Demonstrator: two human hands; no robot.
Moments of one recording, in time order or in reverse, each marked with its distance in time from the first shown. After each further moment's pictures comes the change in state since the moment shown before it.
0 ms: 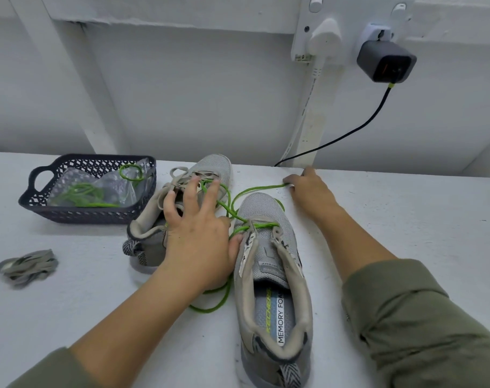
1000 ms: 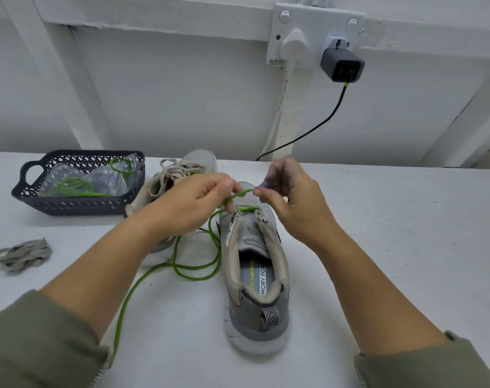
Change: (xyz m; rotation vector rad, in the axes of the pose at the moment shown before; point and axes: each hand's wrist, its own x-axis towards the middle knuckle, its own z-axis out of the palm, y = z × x) left_hand 0.024 -0.026 -0.040 -1.151 -0.346 0.232; right_hand -0.146 -0.065 -0.074 0.822 0.252 -0.278
